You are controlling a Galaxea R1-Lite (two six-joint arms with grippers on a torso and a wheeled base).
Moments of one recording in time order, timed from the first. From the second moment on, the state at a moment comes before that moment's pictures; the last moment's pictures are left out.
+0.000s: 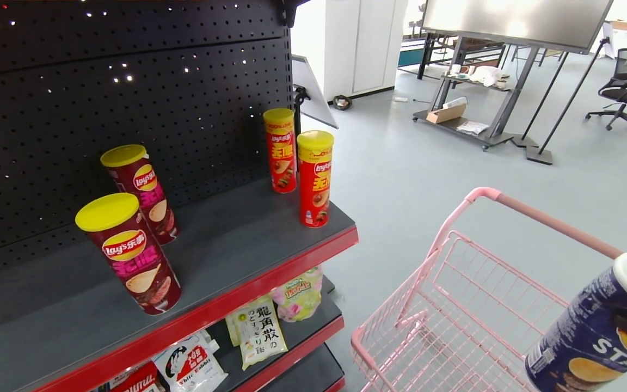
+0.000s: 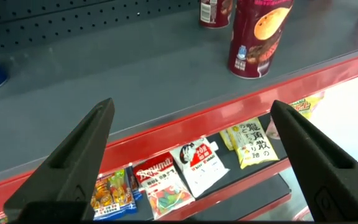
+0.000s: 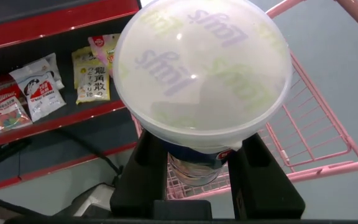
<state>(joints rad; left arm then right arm) 0.20 0.10 0.00 0.00 -0.02 0.02 0.25 0.75 -0.47 0.09 0.02 -0.02</state>
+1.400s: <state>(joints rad) 0.20 0.10 0.00 0.00 -0.02 0.02 0.25 0.81 -0.48 0.03 0.06 -0.02</state>
